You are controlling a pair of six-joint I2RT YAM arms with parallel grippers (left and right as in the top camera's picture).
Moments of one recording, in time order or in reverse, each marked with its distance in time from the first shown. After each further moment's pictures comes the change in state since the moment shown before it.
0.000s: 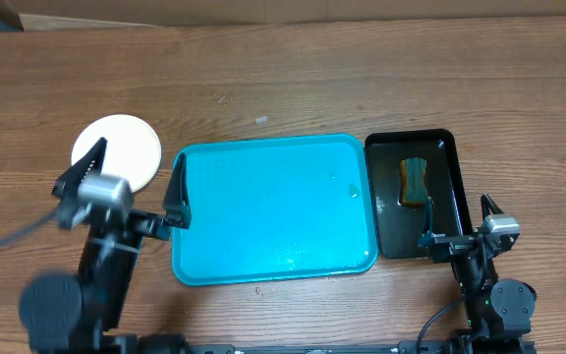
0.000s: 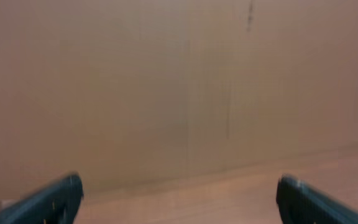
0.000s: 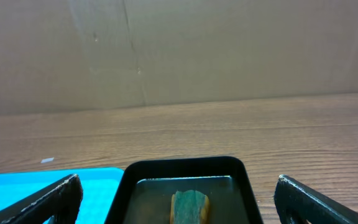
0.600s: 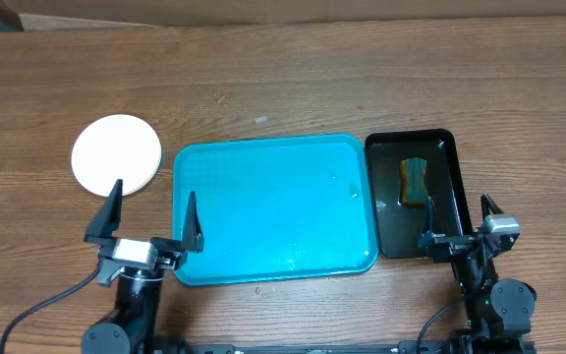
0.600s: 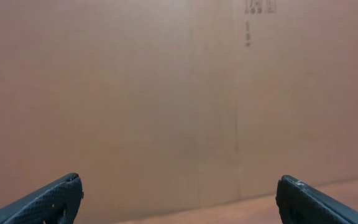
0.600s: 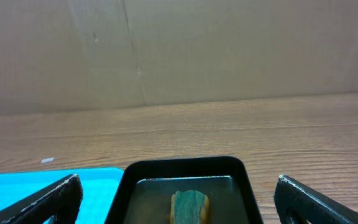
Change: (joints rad) left arm 0.000 -0.358 -0.572 0.403 -0.041 -0.003; right arm 0.000 0.000 0.000 0.000 0.000 0.000
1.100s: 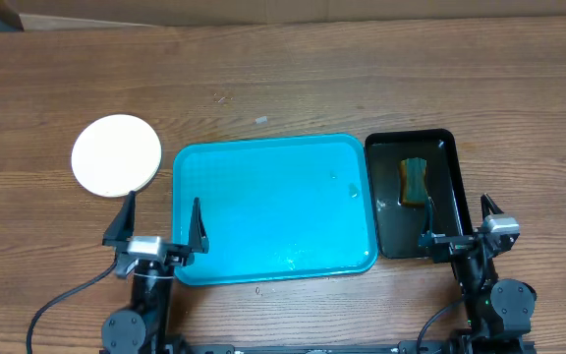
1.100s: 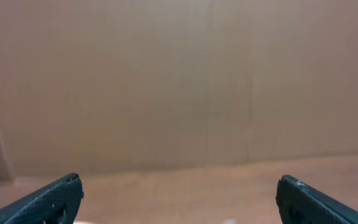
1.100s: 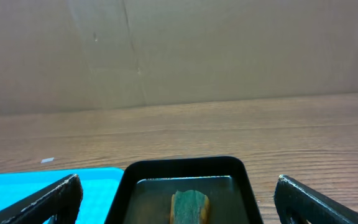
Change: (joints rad) left arm 0.000 -0.098 -0.180 -0.063 -0.068 -0.020; right arm 0.000 0.000 0.000 0.000 0.000 0.000
